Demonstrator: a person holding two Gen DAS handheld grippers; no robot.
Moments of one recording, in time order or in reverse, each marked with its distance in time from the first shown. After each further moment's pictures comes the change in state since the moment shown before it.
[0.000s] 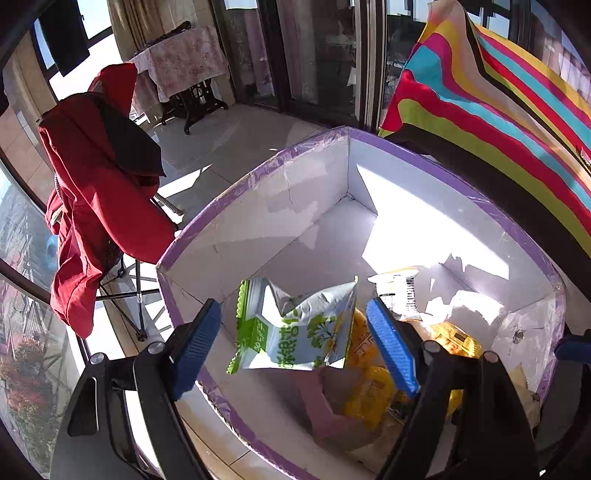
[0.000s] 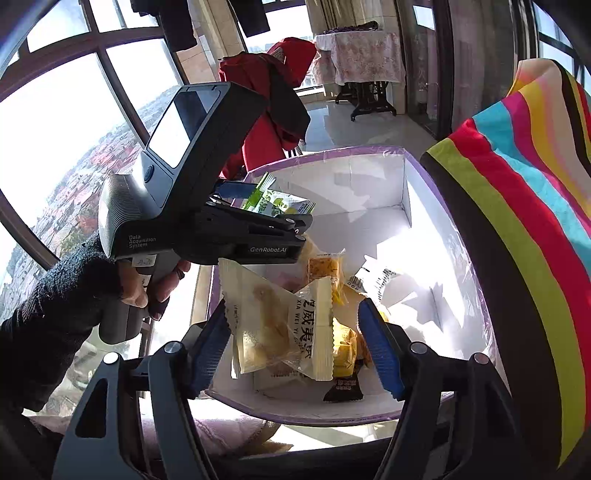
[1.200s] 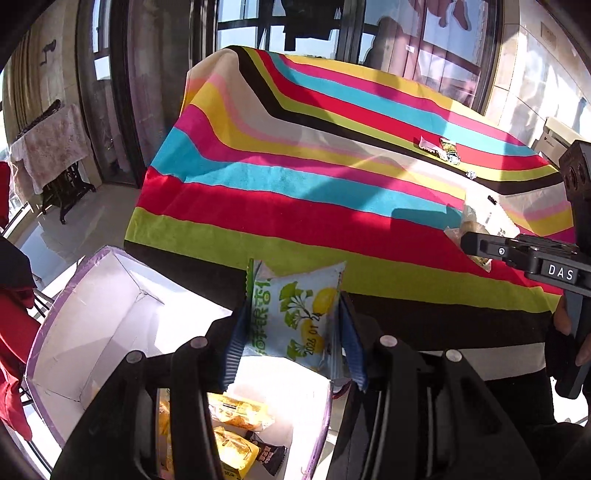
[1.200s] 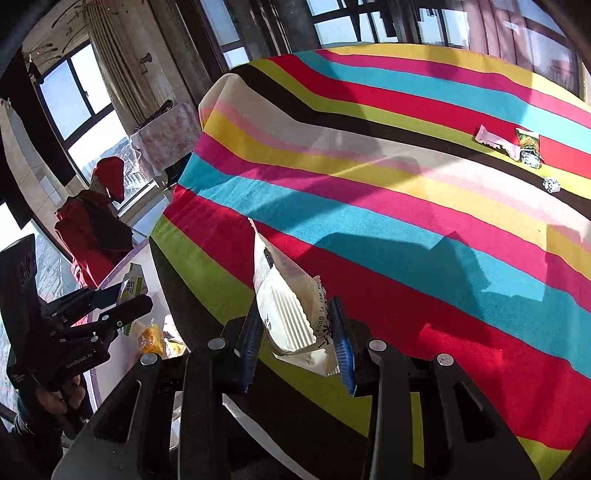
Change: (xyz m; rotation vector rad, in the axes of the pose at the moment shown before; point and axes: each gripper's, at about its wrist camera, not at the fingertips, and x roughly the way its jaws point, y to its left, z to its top) left arm -0.064 -0.166 0.026 0.296 -0.212 -0.451; right arm -0.130 -0.161 -0.078 0.507 -0.196 -0.417
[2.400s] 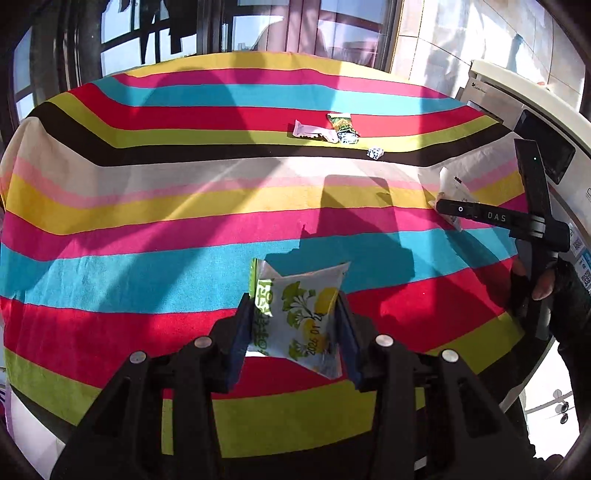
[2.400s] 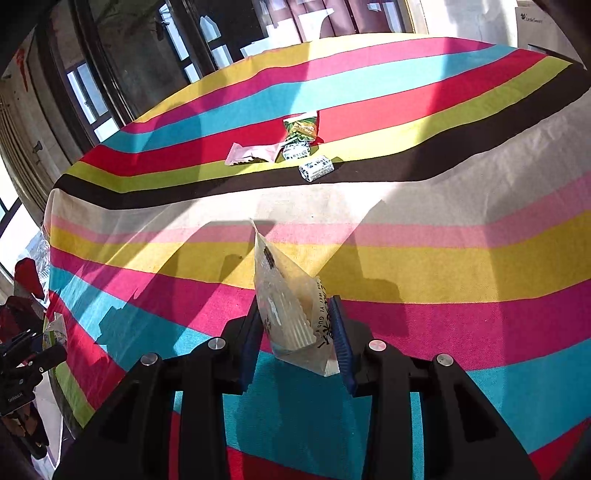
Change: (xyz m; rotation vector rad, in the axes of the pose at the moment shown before) left arm 0.075 -0.159 0.070 0.269 0.049 -0.250; right arm -0.067 -0.259 -0.025 0.374 -0.140 -0.306
